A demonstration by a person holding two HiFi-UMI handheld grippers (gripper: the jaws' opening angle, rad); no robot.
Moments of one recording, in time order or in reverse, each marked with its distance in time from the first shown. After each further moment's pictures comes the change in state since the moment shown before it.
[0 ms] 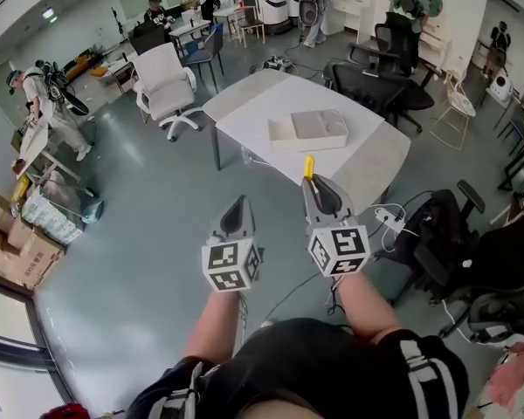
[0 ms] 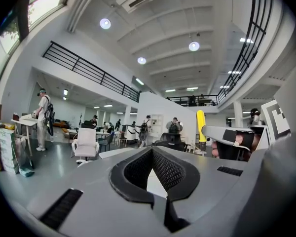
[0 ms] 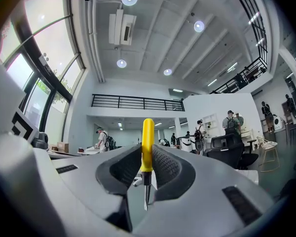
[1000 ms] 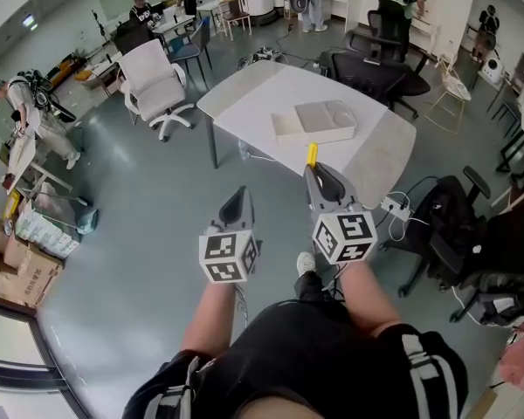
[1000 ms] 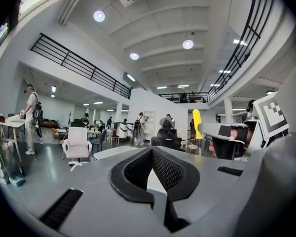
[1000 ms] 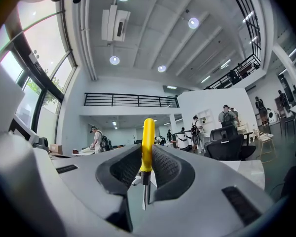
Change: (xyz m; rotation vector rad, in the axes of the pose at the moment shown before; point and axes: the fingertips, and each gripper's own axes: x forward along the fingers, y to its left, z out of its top) left arm 0.047 0.078 -0.017 0.041 0.038 -0.119; right arm 0.076 0.025 -0.040 0.052 0.033 -0.062
